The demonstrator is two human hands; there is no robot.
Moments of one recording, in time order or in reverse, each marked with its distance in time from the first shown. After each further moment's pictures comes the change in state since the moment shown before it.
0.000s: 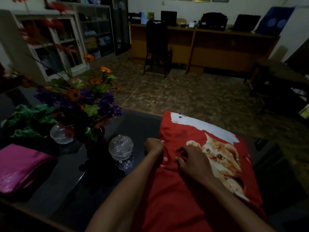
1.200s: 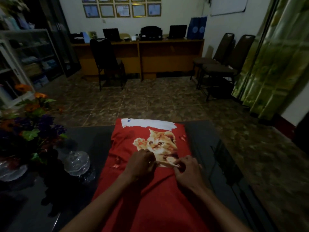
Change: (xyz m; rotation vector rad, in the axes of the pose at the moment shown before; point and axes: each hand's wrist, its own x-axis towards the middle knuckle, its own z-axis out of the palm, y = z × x) left_hand -0.155 0.015 0.028 0.649 -0.332 1.239; right_hand -0.147 0.107 -0.068 0.123 0.193 0.325
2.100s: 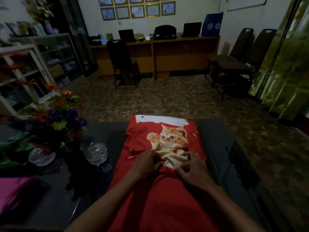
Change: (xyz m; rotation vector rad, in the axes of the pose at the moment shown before) left_hand -0.036 0.006 -0.017 -0.020 -0.005 -0.146; right_hand -0.016 -0.013 0.000 0.046 -0.148 -0.222
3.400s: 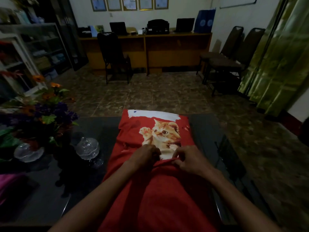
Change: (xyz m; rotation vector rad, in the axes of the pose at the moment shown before) left_hand 0.009 0.022 -0.010 0.018 -0.249 0.151; right_hand 0.000 -0.025 -0.056 -0.055 -0.183 -0.025
